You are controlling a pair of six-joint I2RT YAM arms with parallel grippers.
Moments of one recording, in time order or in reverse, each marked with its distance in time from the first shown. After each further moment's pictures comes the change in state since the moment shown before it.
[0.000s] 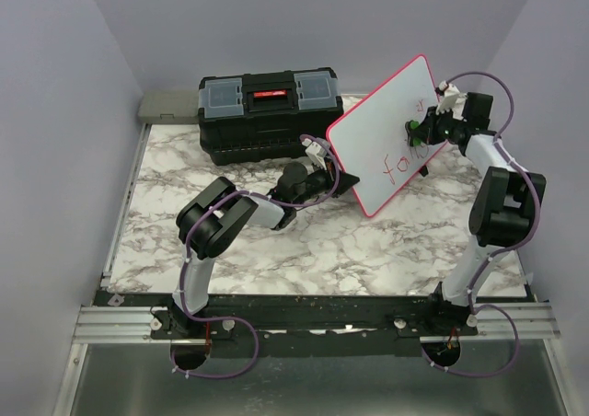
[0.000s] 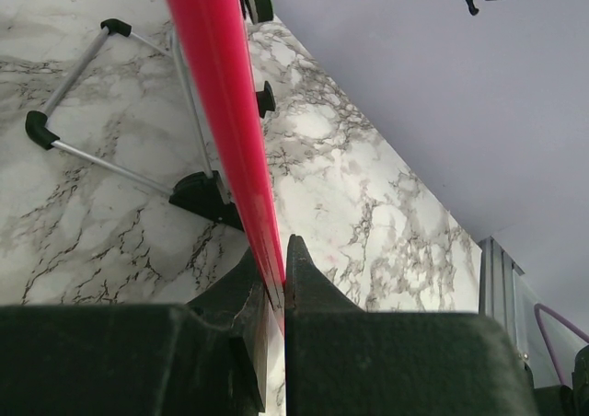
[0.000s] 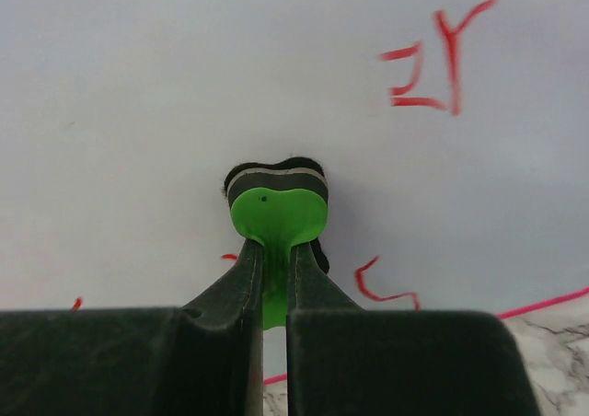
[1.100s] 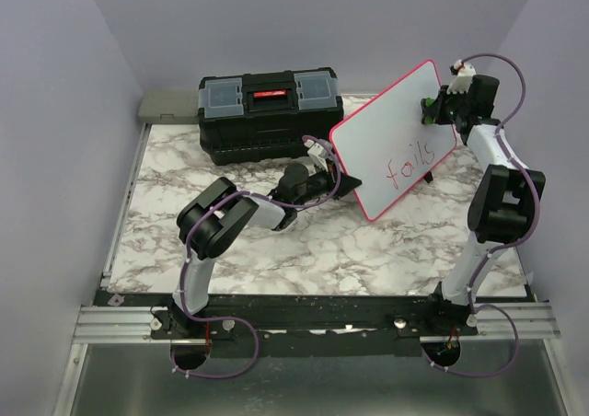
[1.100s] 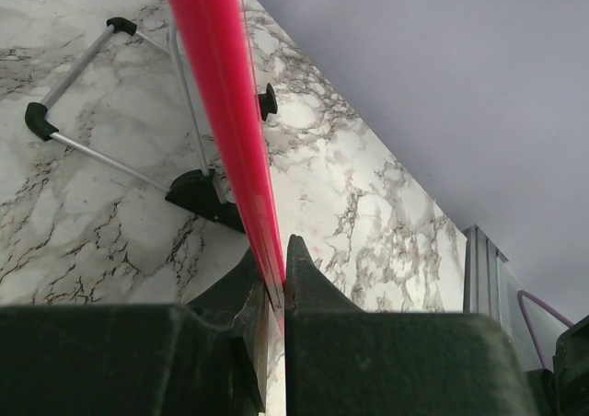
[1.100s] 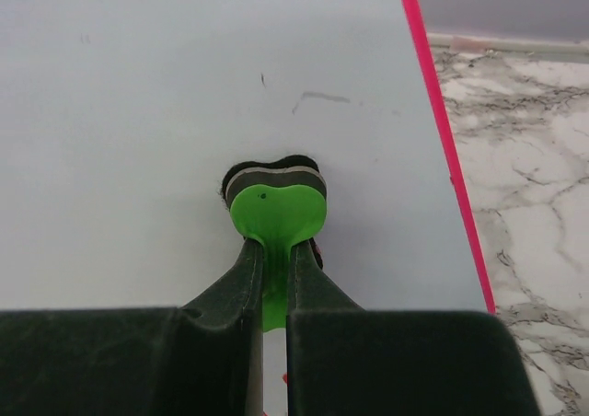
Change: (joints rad) left arm -0.008 0.000 0.000 -0.001 0.030 -0.012; right arm 0.018 0.028 0.143 0.058 0.255 0.166
